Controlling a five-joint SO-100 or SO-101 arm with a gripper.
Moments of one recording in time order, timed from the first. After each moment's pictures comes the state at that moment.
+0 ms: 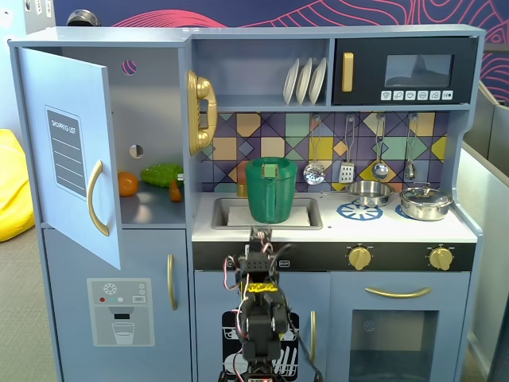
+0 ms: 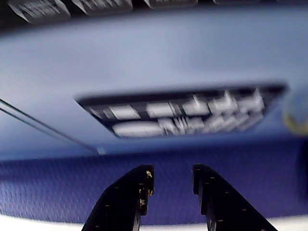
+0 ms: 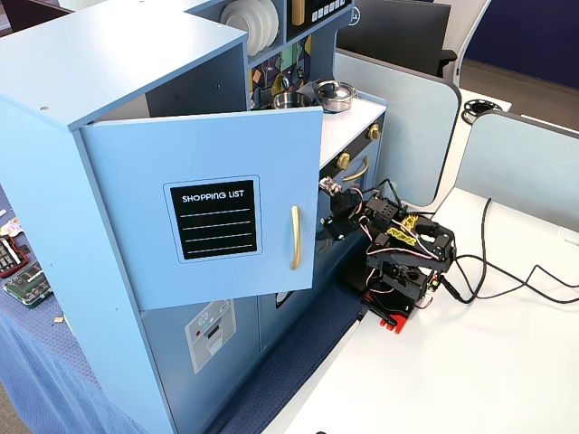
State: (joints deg) arm -2.5 167.2 160.1 54.7 -85.4
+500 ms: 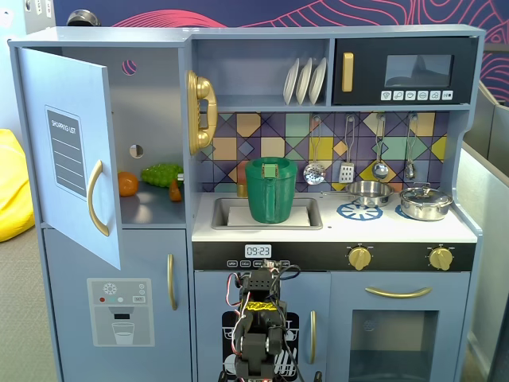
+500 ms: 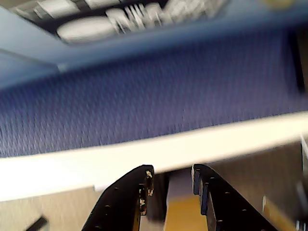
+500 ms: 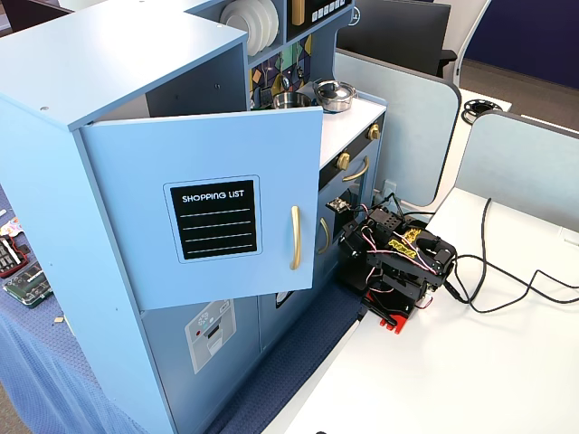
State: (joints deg) arm 2.4 177.7 172.1 70.6 -84.6
